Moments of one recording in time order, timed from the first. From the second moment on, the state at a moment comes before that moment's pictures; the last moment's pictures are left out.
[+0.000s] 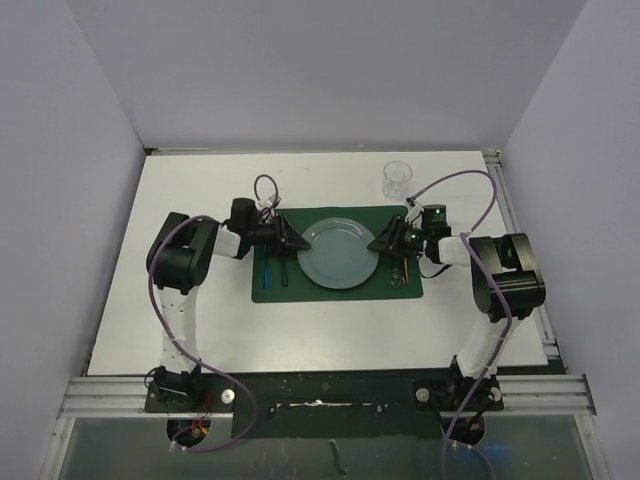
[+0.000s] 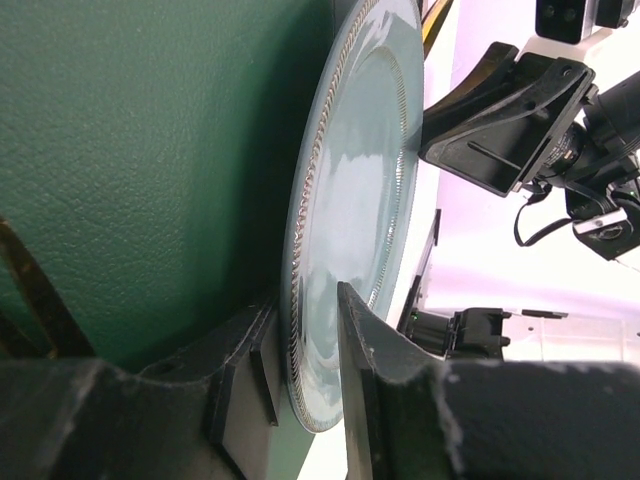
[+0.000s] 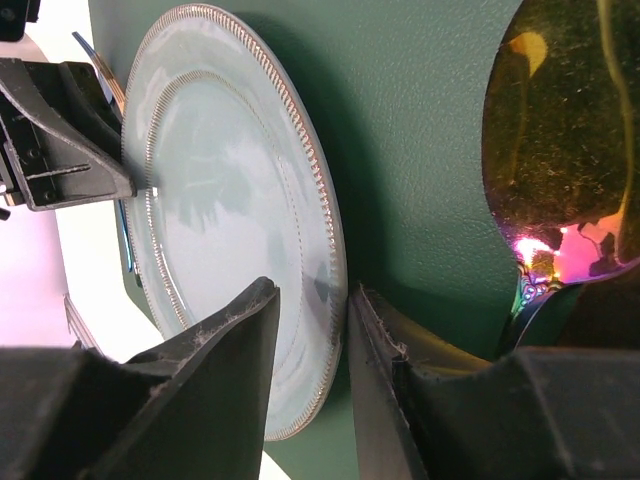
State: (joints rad) left arm -0.27 2.19 1.08 0.50 0.94 -0.92; right arm 0.12 1.84 0.86 0.21 -0.65 0.56
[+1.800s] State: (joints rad) left arm -0.26 2.01 1.18 -0.10 0.60 -0.58; right arm 0.15 1.82 0.86 0.20 -0.67 0.55
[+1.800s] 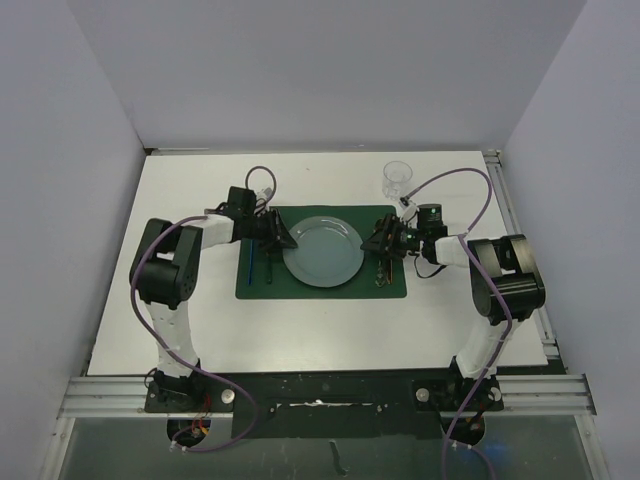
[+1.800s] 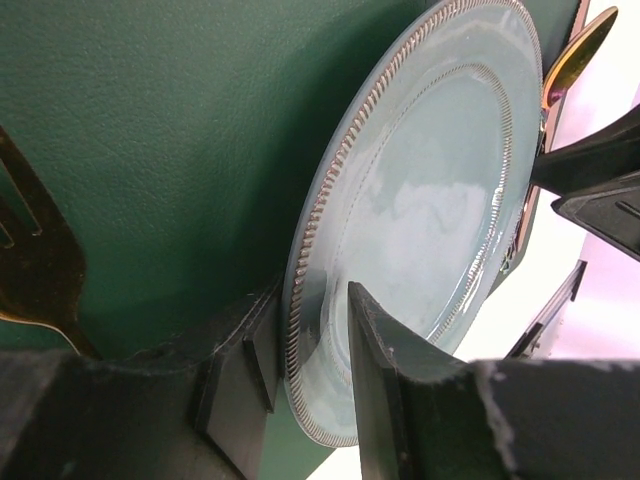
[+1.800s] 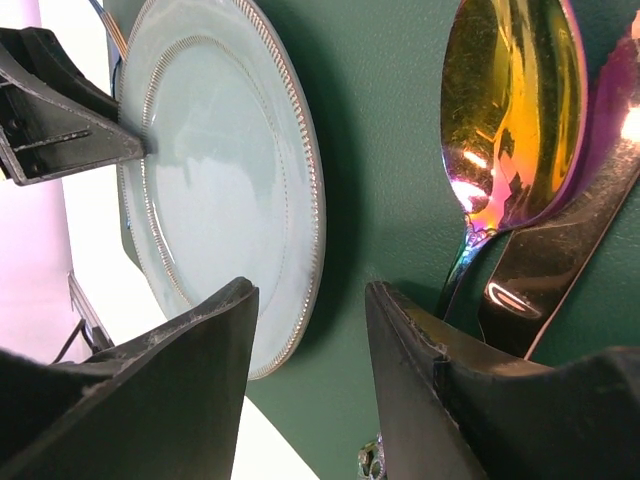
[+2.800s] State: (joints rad) left arm -0.25 1.71 1.15 -0.20 0.31 -0.57; right arm 0.16 1.77 0.90 0.07 -0.63 0.50
